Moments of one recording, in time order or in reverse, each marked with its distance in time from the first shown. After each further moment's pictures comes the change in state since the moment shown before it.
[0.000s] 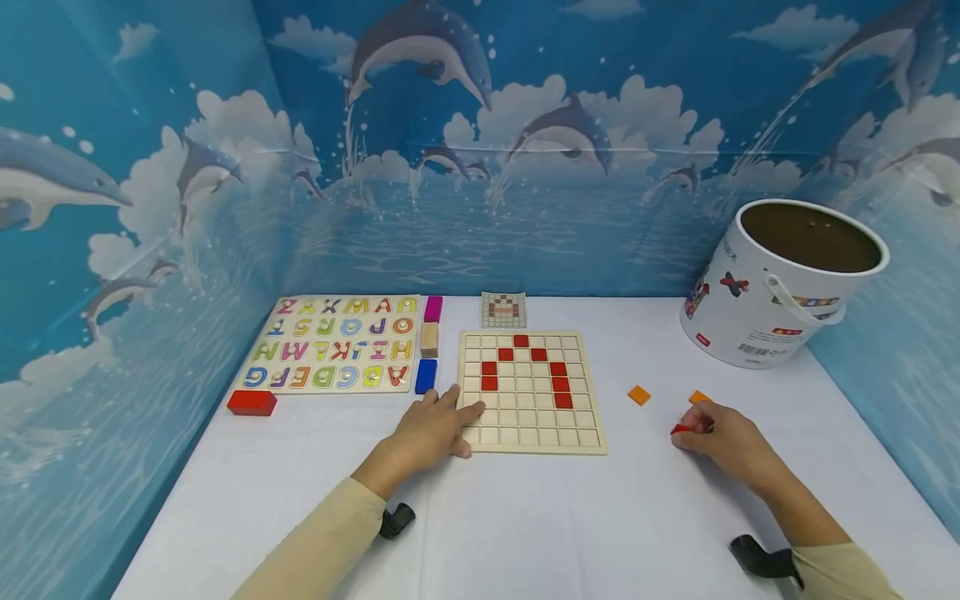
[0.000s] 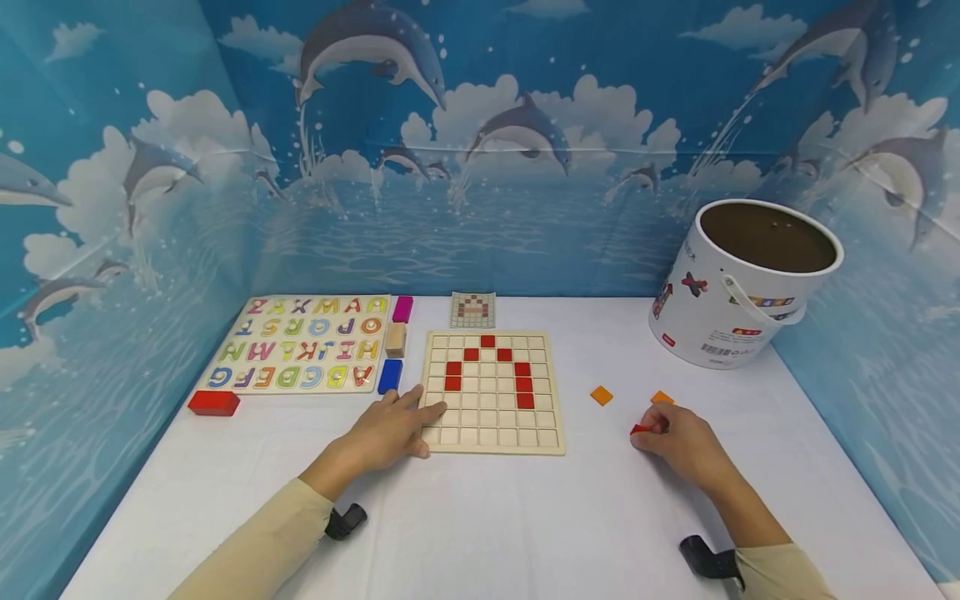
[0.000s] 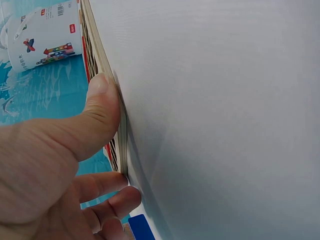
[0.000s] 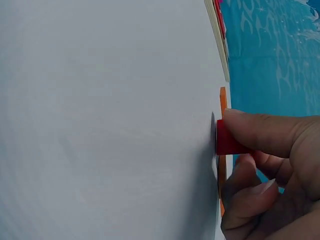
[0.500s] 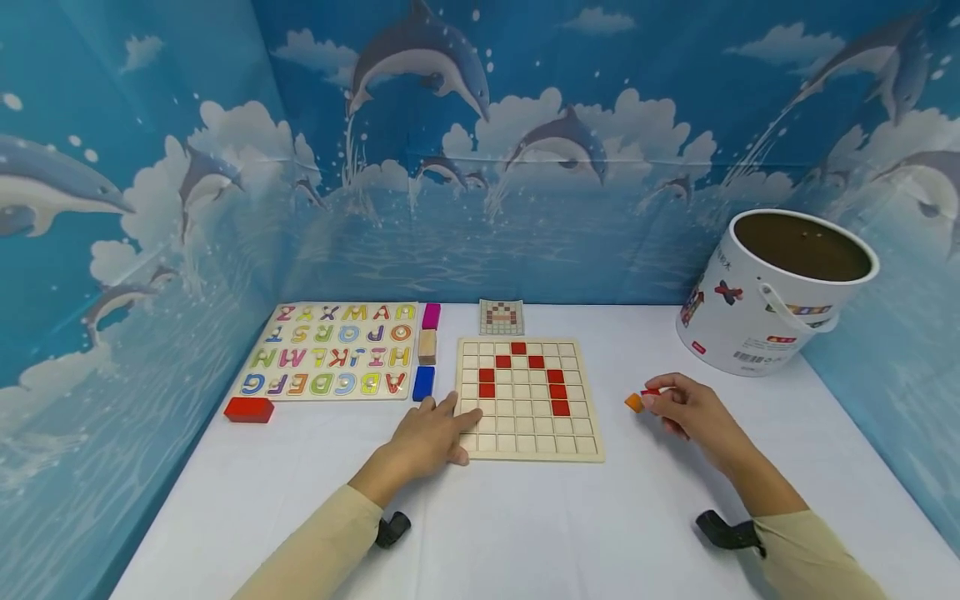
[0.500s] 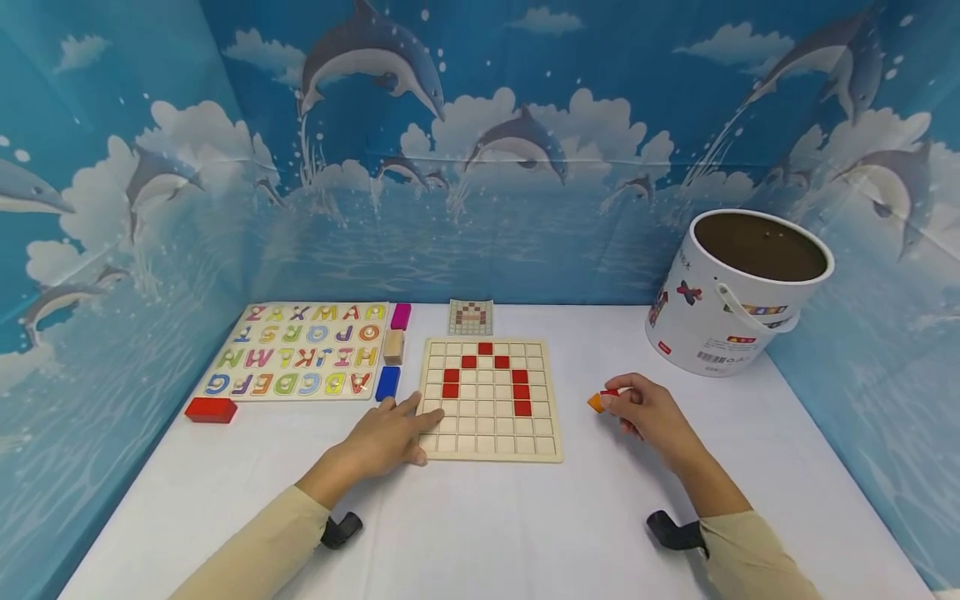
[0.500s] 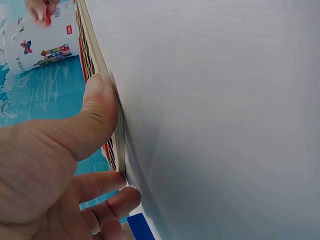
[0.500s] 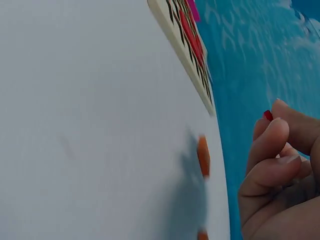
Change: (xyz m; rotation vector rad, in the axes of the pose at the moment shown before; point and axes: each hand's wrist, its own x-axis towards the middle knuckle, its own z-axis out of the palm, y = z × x) left_hand -0.002 0.001 -0.002 -0.011 0.006 -0.006; right_hand 0.026 -0.039 0.003 0.425 -0.030 -0.024
